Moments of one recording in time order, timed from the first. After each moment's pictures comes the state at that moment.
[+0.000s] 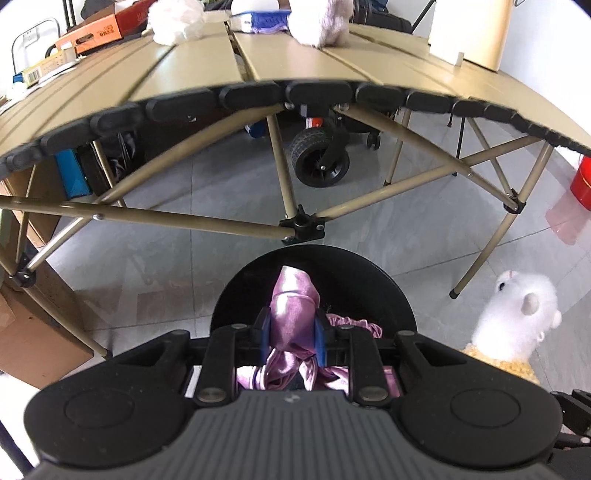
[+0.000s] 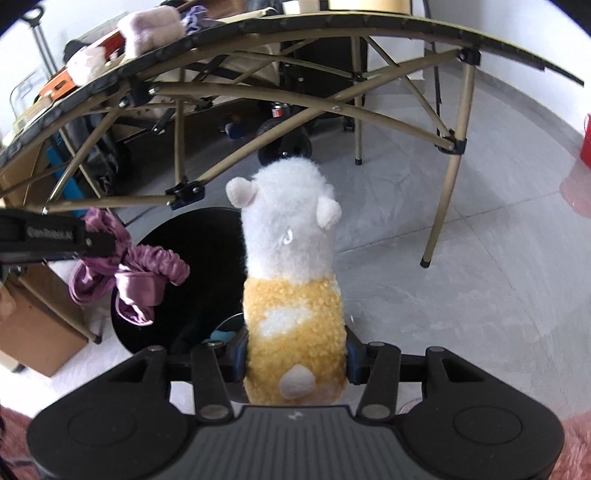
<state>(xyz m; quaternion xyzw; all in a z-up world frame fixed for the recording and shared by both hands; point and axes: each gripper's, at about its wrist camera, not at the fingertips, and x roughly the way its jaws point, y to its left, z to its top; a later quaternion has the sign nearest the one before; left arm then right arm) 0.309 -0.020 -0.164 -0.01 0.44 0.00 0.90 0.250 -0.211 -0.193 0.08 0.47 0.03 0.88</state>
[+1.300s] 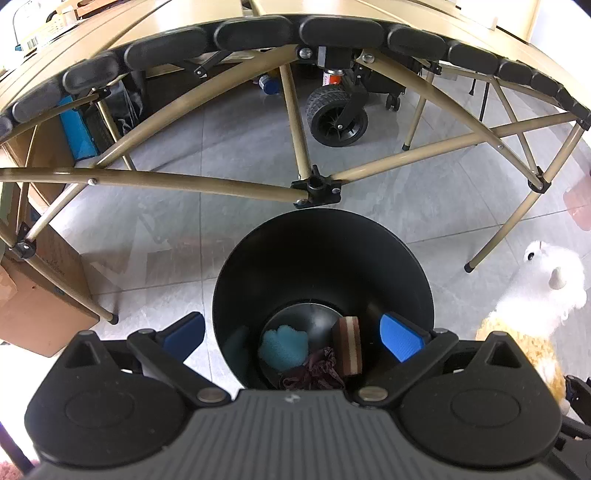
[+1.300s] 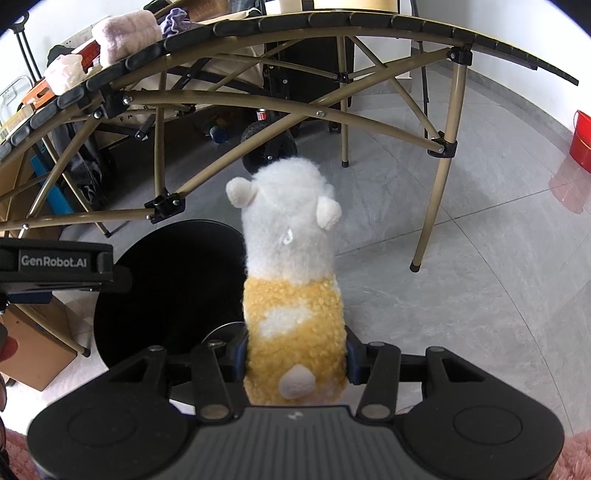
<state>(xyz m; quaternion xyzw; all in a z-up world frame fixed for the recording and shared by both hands) 0.325 -0.021 -0.178 -0.02 0.51 0.03 0.86 0.263 -0.213 -0.196 0.06 0.46 0.01 0.88</state>
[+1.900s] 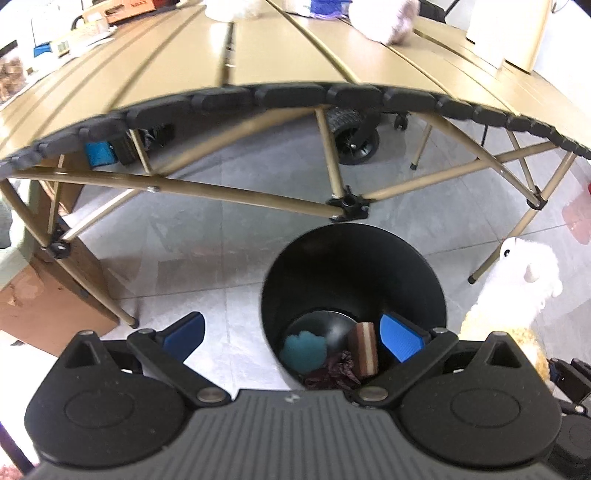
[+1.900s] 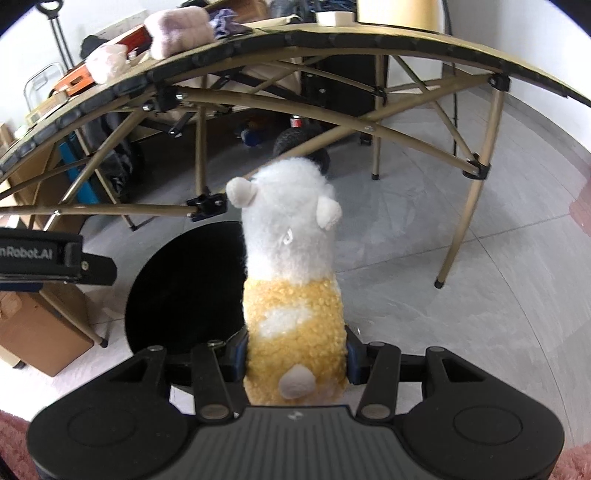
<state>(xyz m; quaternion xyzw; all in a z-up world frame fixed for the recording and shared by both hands) 0.296 0.020 -0.147 -0.03 0.48 0.04 0.87 0.261 -0.185 -0.186 0.03 0.45 0.06 0.89</state>
